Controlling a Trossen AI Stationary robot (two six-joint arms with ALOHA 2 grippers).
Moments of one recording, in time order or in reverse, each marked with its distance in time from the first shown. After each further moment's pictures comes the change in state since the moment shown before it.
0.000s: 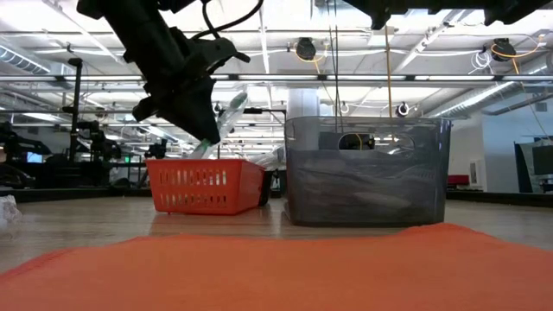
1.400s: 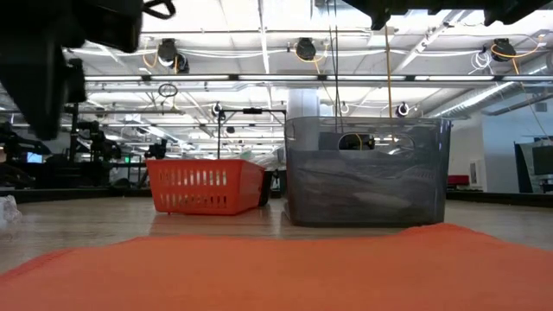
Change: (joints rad) left arm -0.352 -0.045 -0.001 -0.181 0.380 -0.094; right arm 0.000 0.000 0.000 -0.003 0.000 0.000
